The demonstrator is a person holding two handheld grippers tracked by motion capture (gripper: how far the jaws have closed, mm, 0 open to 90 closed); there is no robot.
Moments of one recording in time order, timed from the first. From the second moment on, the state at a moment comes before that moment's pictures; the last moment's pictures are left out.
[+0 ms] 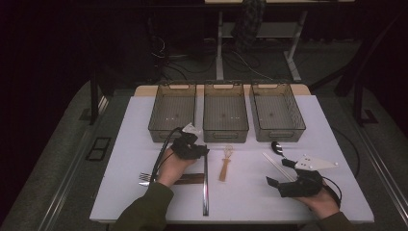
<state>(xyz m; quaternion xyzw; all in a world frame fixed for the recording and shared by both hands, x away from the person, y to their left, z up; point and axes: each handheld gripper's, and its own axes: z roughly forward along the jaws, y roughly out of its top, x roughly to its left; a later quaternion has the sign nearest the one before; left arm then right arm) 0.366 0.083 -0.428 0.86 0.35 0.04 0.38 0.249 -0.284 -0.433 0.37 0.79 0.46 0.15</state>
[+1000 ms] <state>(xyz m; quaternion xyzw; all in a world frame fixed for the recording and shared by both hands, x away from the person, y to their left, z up) 0.380 0.059 -0.443 0.86 0.37 0.08 0.34 0.249 -0.283 -0.434 0.37 0.79 0.46 0.15</state>
